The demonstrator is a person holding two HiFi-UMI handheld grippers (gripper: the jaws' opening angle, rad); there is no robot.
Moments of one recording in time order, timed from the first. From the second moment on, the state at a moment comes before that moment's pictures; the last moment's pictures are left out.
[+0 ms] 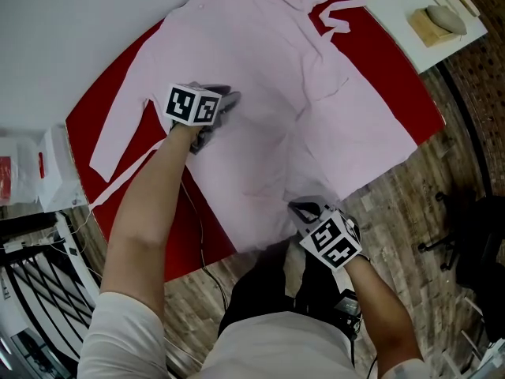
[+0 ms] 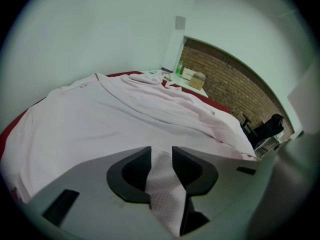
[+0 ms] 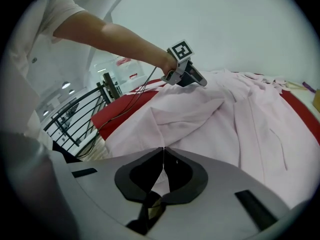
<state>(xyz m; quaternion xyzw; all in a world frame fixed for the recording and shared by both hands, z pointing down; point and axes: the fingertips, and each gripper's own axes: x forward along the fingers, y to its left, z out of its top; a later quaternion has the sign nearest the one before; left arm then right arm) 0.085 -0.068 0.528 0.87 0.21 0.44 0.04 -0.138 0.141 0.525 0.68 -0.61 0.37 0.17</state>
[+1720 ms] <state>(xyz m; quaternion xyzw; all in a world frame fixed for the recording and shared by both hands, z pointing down) 0.107 -0.083 0.523 0.89 0.17 0.42 0.04 -0.103 0.267 0.548 0.80 -0.41 0.43 0.06</state>
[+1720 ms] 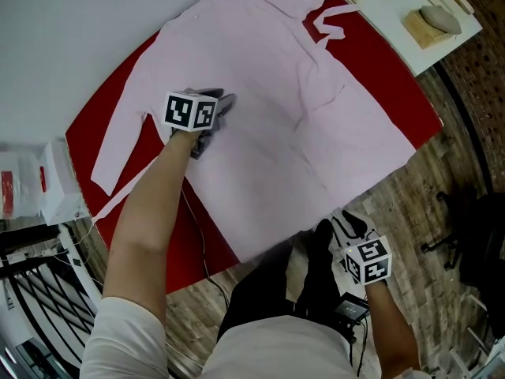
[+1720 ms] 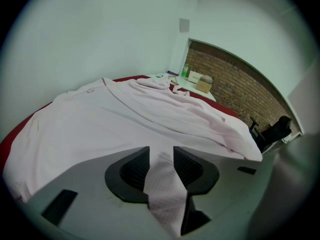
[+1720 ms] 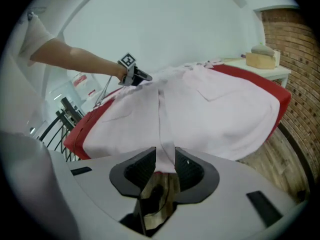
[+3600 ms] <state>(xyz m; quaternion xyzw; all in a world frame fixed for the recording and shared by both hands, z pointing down) 0.156 -0.084 0.499 0.90 0.15 0.38 0.13 -0.048 0.221 0.535 0.82 -0.36 0.35 0.27</state>
